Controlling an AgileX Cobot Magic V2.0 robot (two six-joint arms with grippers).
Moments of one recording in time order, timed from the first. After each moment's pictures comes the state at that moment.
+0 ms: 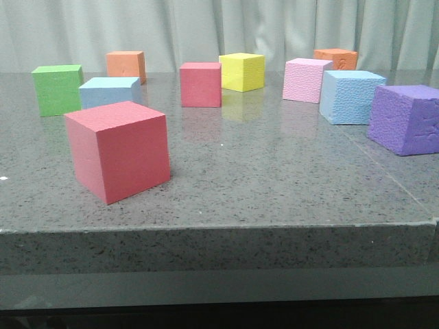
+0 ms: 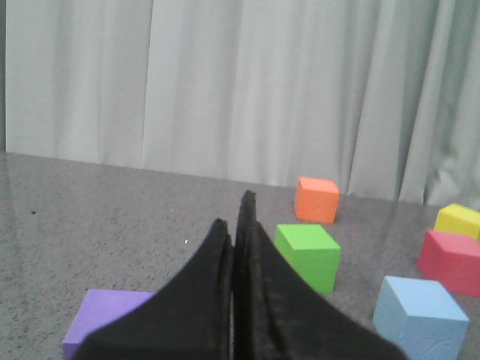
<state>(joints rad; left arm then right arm) 0.04 0.30 -0.41 -0.04 0.17 -0.07 0.06 0.29 -0.52 0.19 0.41 -0.12</state>
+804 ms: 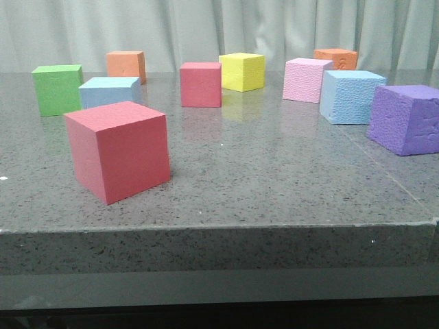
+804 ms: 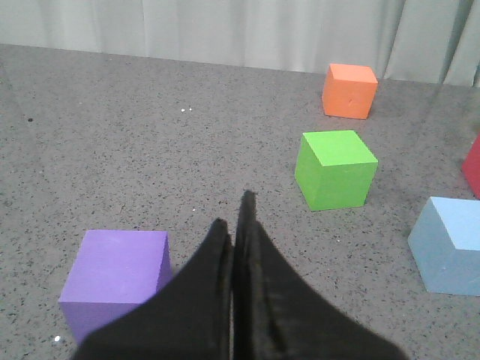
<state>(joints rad) 0.04 0.63 -0.59 0.00 0.32 -0.07 0.06 0.46 -0.61 0.18 0.42 -0.12</state>
